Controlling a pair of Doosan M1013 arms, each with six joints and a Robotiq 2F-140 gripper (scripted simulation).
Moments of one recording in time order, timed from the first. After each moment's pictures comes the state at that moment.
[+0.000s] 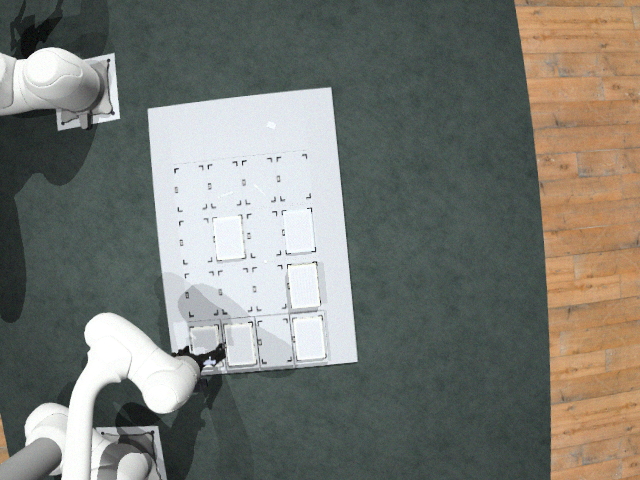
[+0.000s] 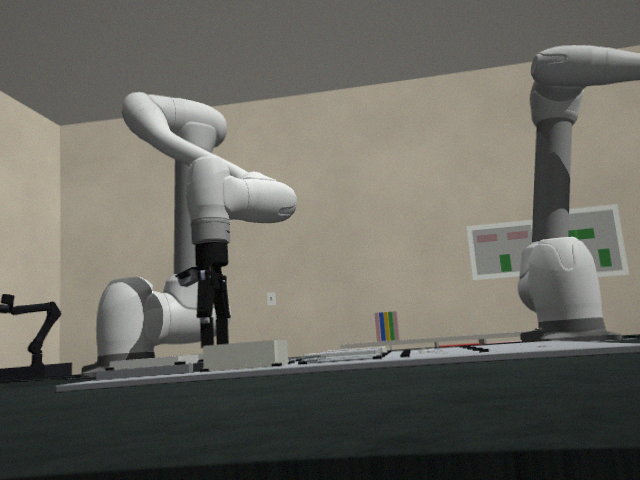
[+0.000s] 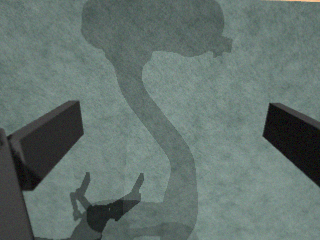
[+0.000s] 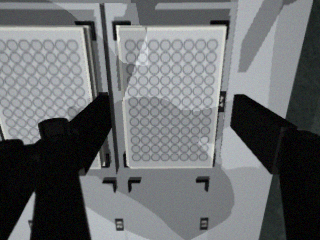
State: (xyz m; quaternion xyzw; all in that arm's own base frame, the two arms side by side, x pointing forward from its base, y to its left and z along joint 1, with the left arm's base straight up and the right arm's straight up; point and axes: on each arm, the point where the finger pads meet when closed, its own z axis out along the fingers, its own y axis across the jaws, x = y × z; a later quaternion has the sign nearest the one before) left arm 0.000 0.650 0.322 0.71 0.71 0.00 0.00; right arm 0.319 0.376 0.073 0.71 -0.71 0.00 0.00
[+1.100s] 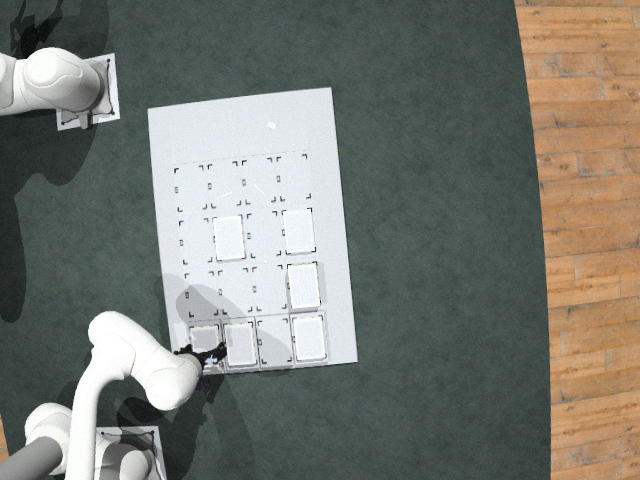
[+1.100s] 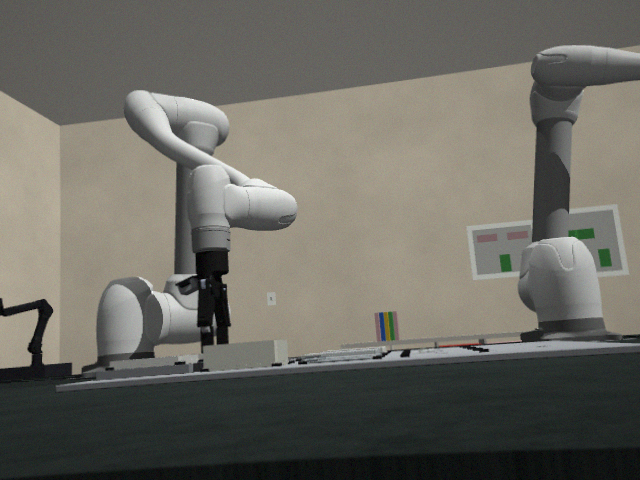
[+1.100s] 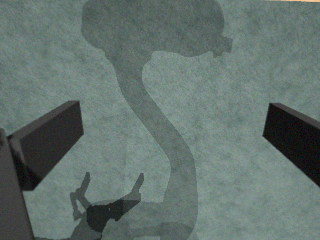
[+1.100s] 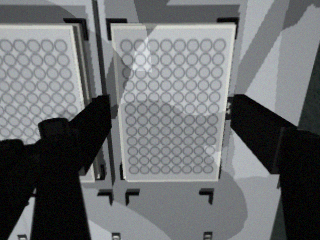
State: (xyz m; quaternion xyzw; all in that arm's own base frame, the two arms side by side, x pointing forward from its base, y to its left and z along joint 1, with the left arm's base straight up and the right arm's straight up) left arm 0.000 0.650 0.322 0.71 0.71 0.00 0.00; right arm 0.319 0.376 0.053 0.71 -0.71 0.00 0.00
